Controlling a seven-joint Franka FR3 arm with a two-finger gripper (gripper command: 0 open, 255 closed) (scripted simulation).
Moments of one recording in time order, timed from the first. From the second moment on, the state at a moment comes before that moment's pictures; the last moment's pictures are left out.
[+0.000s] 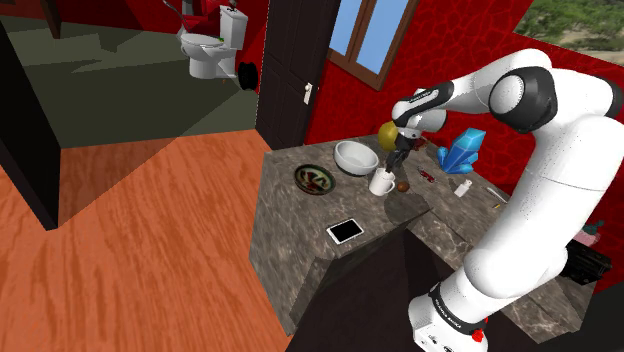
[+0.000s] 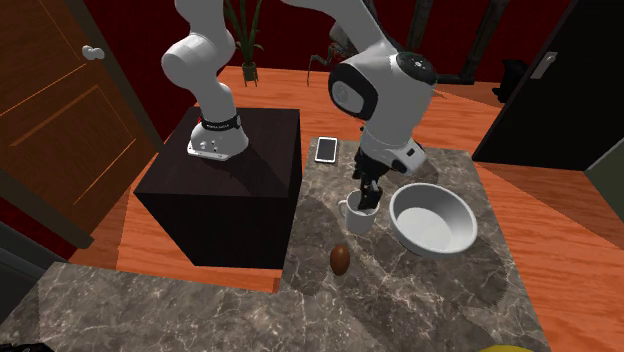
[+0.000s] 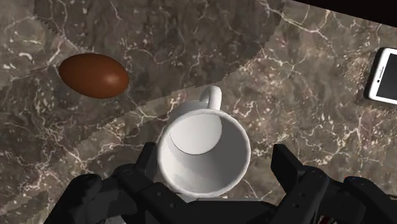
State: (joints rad) arm -0.28 0.31 -0.35 -2.05 0.10 2.20 -0.77
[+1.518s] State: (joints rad) arm -0.35 0.53 -0.32 -1.92 0.19 2.29 -0.86
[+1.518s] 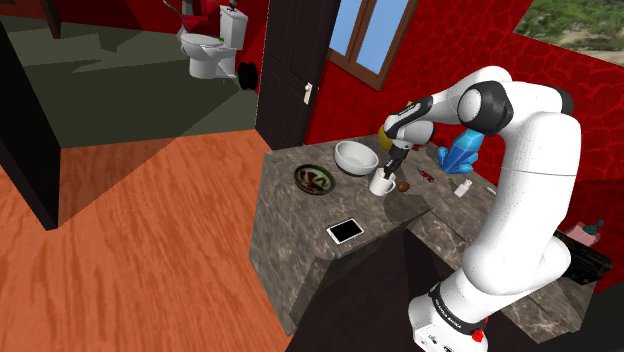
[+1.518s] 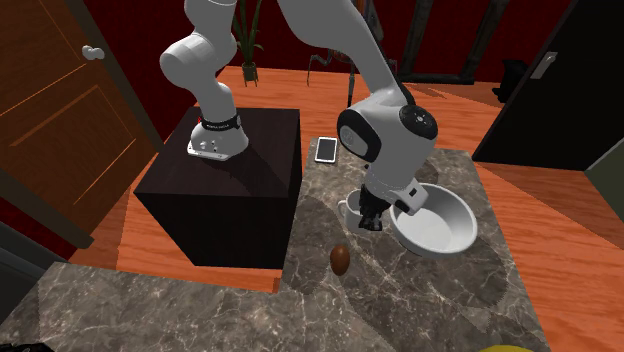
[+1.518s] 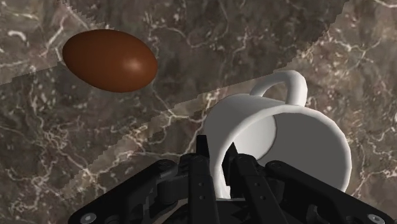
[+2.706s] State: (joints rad) arm -0.33 0.43 -0.35 -1.91 0.15 2.18 -0.83
